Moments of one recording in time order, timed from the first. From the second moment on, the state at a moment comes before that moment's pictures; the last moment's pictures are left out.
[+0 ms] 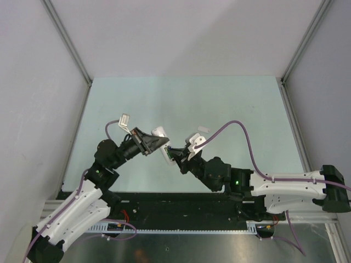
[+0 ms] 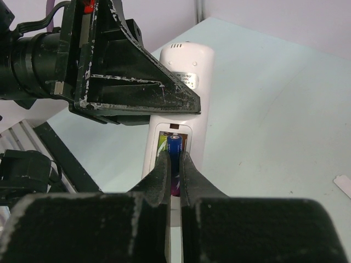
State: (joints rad) left arm -0.55 0.65 0.48 0.25 0.37 -1.12; right arm 1.43 1.11 0.81 0.30 0.64 0.13
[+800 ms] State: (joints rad) left arm -0.54 0.58 0.48 0.22 0.31 -0.97; right arm 1.33 1.20 0.98 0.06 0.49 0.34
